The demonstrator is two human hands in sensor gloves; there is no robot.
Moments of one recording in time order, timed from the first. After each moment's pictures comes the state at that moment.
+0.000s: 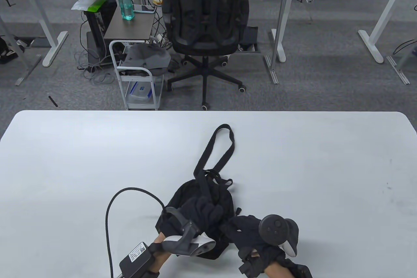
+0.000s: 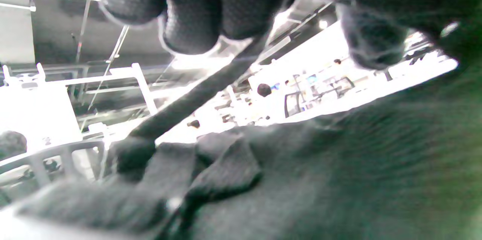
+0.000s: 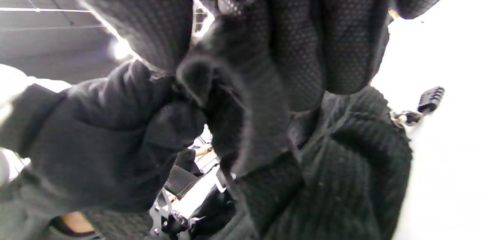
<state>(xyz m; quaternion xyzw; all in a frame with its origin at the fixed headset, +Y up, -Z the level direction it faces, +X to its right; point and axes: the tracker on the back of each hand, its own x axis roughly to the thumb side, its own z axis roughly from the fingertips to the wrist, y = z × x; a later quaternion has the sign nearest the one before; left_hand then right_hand) -0.076 -0.844 -0.347 0.24 -0.39 -0.12 0.88 0.119 -0.749 -0.289 0.20 -0.04 0.89 0.42</state>
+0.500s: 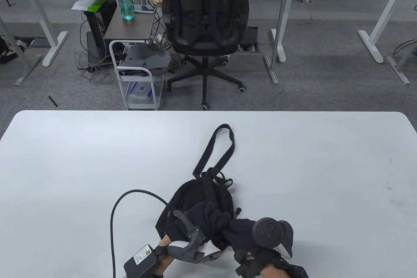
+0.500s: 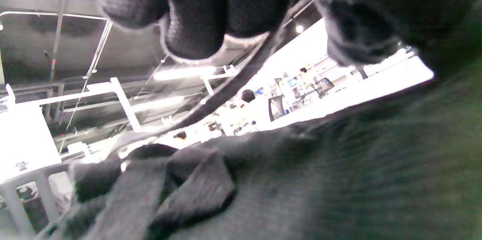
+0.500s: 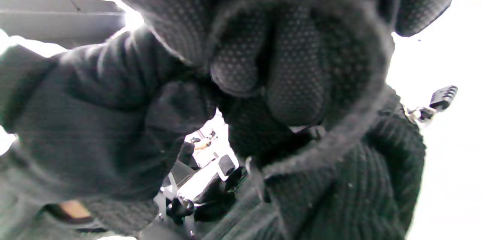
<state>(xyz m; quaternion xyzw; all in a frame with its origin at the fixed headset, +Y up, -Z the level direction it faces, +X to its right) -0.066 -0.851 -0.349 0.25 -0.42 -0.15 0.86 0.108 -0.747 -0.286 0.20 -0.05 0.90 0.39</state>
